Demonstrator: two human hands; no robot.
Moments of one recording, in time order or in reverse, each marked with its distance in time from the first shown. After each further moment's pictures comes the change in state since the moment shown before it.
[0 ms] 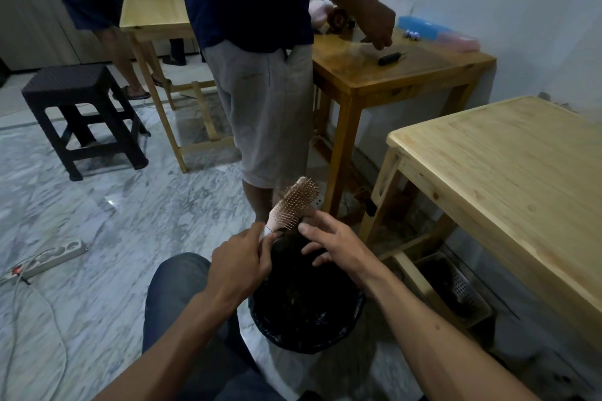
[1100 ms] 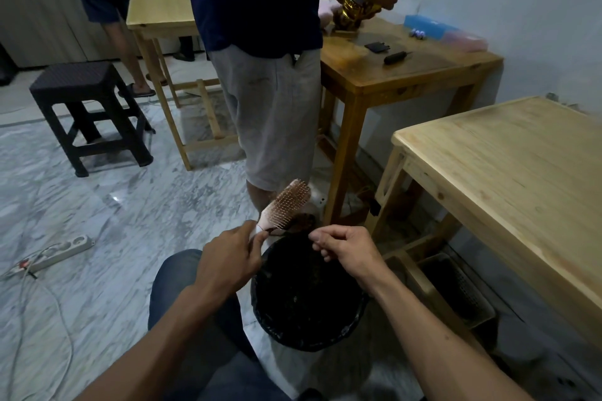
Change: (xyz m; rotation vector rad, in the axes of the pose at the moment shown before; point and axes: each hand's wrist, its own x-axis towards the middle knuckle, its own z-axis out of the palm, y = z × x) left_hand 0.006 -0.024 -0.005 0.025 -0.031 -0.028; right_hand -0.006 0.012 -0.006 0.021 0.162 -0.042
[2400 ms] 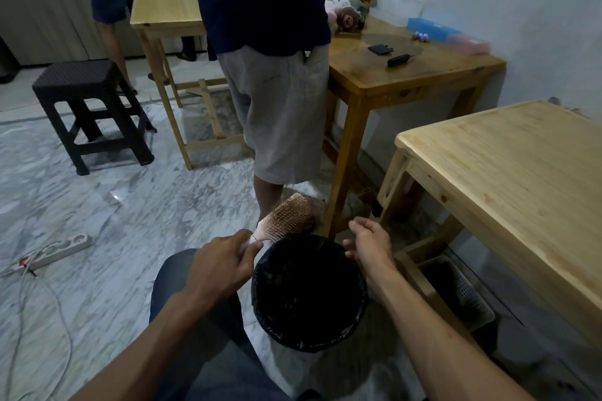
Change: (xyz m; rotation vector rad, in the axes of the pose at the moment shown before) left_hand -0.015 -0.021 -0.003 -0.038 -0.030 -0.001; right_hand 0.009 -0.002 -0.008 0.181 0.449 0.251
